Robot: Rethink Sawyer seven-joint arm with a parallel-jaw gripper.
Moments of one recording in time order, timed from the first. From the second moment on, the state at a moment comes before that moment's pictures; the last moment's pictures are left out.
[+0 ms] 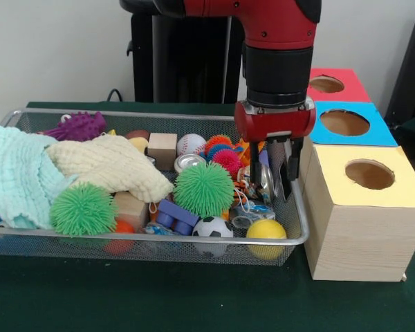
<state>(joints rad) -0.25 -0.59 0.17 1.62 -0.21 0.34 1.57</state>
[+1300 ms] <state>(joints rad) -0.15 -0.51 0.04 1.51 -0.21 0.33 1.57</state>
